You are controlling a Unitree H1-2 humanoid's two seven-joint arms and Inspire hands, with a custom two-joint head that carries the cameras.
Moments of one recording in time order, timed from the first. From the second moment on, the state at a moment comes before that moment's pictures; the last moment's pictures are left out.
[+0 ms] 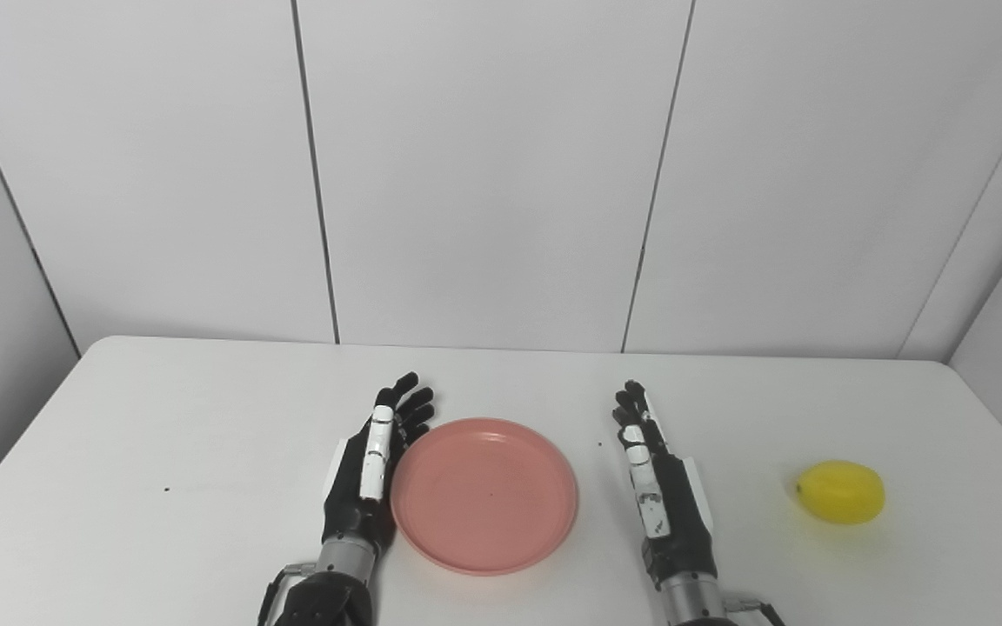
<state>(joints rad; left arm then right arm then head) -0.38 -0.08 0.00 0.34 -0.15 -0.06 -0.03 -0.26 0.06 0.04 0.19 -0.06 -0.20 -0.06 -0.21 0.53</state>
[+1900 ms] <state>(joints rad) -0.44 0.04 0.00 0.43 -0.15 -0.13 -0.19 -0.24 -0.09 -0.05 -0.08 -0.76 0.17 -0.32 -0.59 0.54</state>
